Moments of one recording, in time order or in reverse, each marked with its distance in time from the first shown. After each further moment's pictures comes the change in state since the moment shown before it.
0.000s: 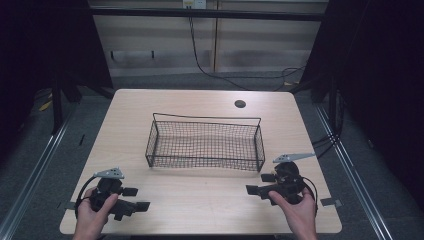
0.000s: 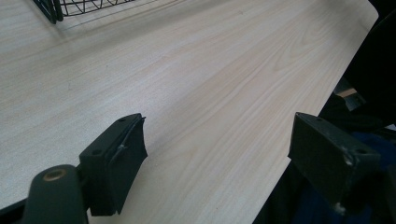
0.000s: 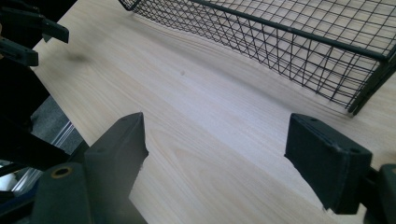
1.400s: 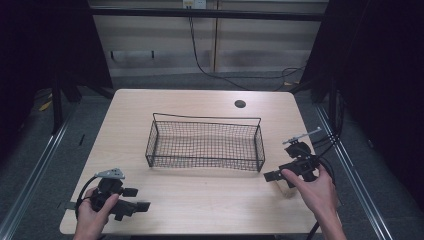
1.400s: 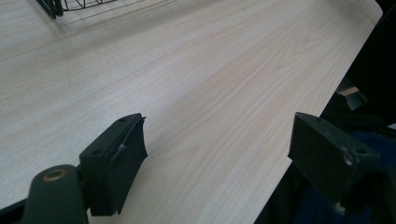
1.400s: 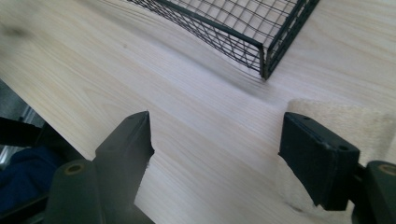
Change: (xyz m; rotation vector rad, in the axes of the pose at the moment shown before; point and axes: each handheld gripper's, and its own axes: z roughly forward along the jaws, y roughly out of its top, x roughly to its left) left arm 0.001 -0.001 0.002 0.005 0.006 -0.004; right arm -0.037 0.042 -0.026 0.252 -0.130 0.068
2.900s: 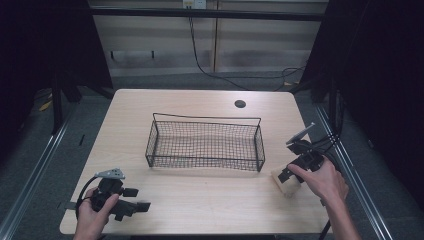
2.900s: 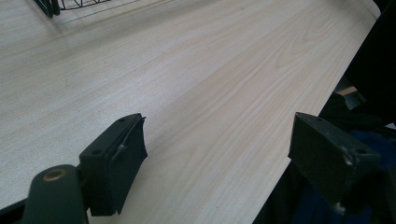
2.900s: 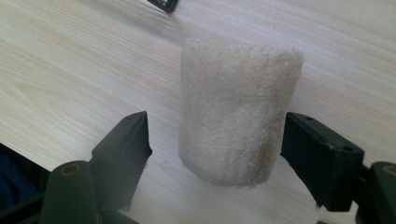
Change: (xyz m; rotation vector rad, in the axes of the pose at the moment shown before) left arm 0.000 0.000 0.000 0.005 -0.007 -0.002; right arm -0.054 0.009 0.024 0.317 -0.138 0.092
